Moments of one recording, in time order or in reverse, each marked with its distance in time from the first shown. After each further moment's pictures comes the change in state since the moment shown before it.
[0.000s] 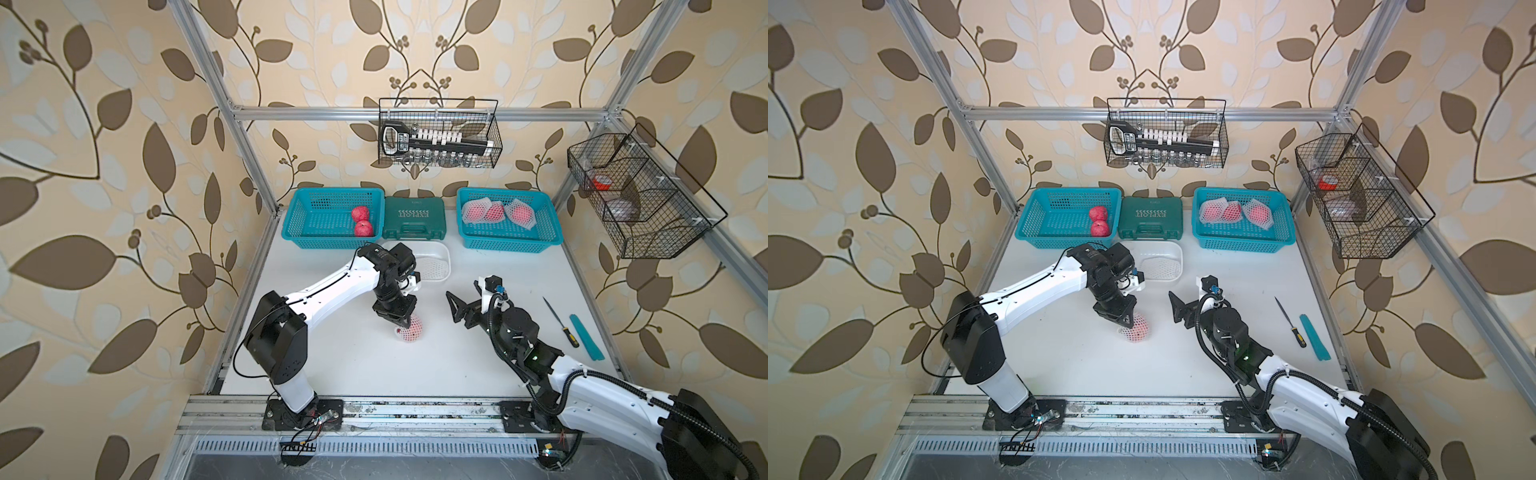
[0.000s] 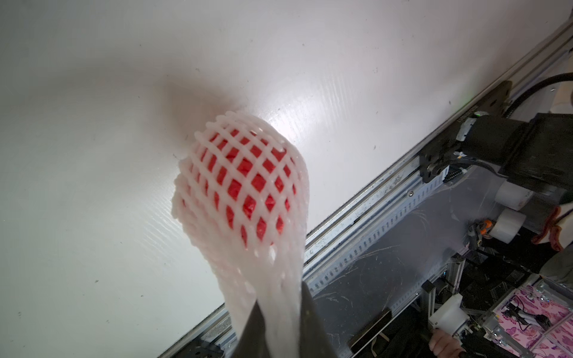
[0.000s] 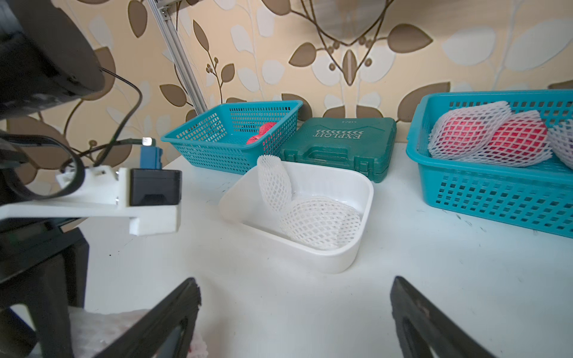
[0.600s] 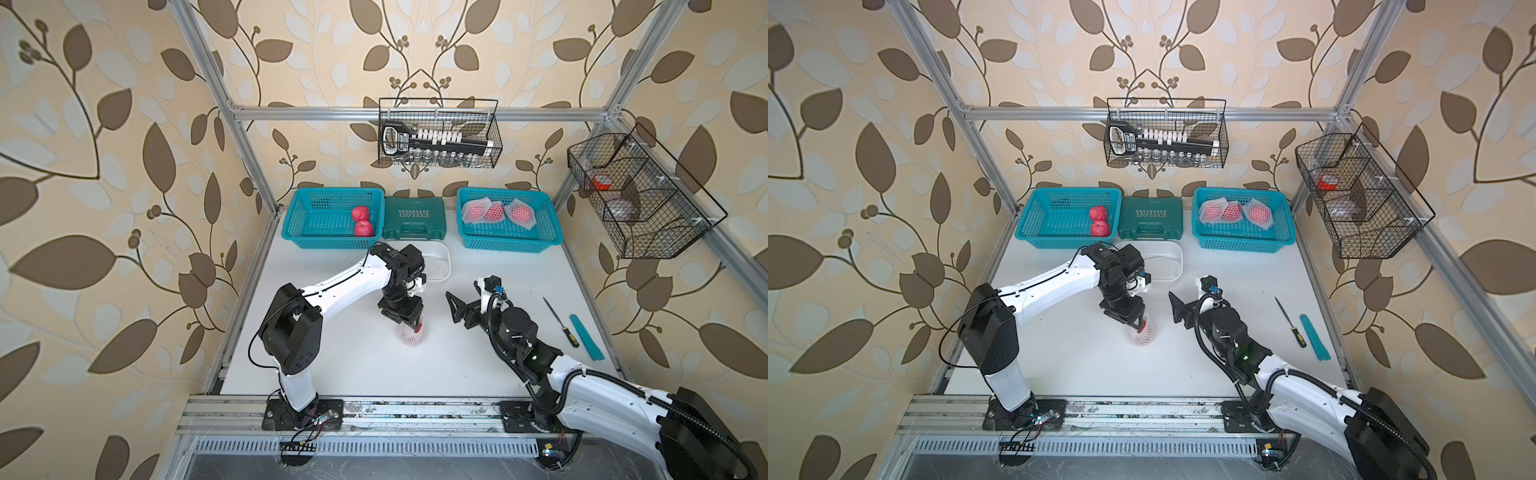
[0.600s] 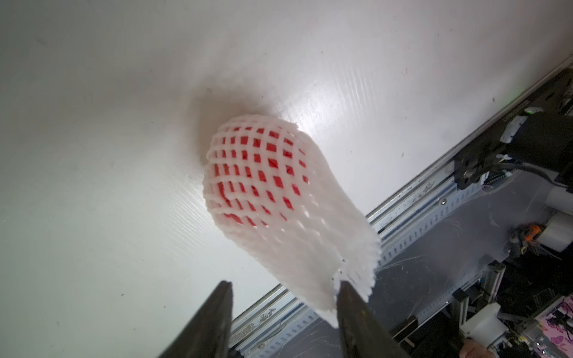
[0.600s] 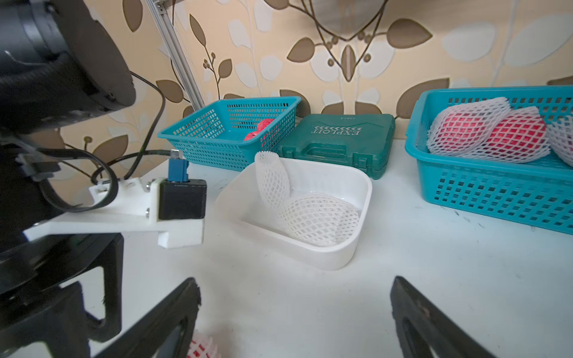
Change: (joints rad) left arm -0.018 0.051 0.034 0.023 -0.093 0.026; right arm 0.000 0.010 0.000 -0.002 0.004 0.000
